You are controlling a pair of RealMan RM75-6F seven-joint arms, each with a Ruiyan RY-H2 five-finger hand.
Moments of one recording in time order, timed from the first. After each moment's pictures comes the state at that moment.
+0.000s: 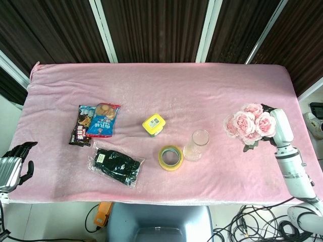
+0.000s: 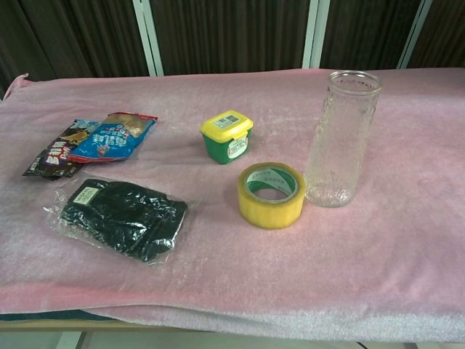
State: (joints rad) left arm -0.20 -1.07 -0.07 -1.55 1.43 1.36 -0.01; right arm 0.46 -1.10 0.25 -1.55 -1.48 1.36 0.59
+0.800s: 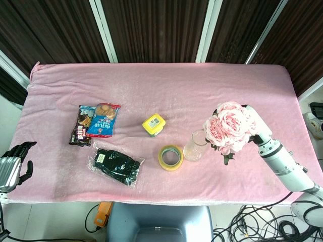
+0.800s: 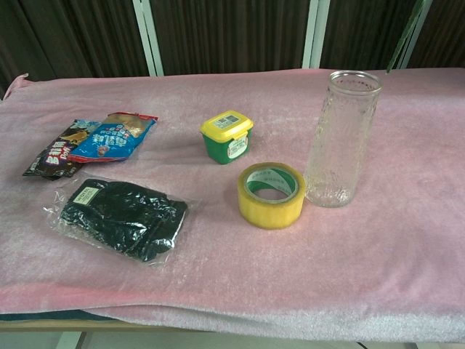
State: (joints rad) left arm -0.20 -1.07 -0.07 -1.55 1.43 1.36 -0.02; right arm 0.61 -0.96 0.25 -1.66 -1.68 1.27 1.18
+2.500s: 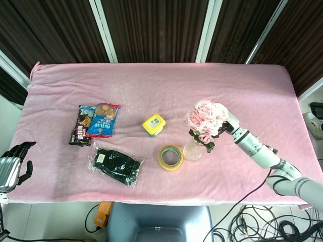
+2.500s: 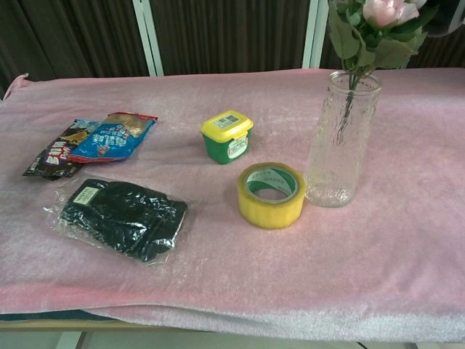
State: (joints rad) left arm -0.20 -1.07 -0.07 -1.55 1.43 1.36 -0.02; right arm 0.82 -1.31 0.08 -1.11 -1.69 1.16 1.61
